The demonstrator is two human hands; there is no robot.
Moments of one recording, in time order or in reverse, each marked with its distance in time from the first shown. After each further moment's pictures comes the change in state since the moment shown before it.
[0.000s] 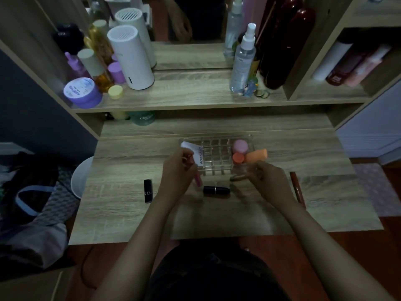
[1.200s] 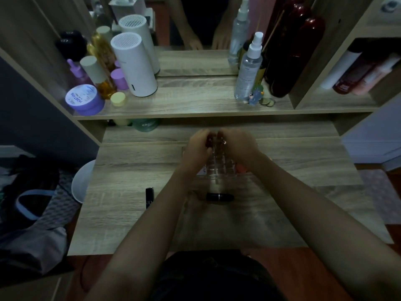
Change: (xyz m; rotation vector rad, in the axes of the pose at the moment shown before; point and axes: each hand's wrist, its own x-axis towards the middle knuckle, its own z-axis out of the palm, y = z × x) left_hand 0.084 0.010 0.039 0.084 -0.108 0.189; right_hand 0.108 -0.080 0.009 -0.304 -0.068 -0.312
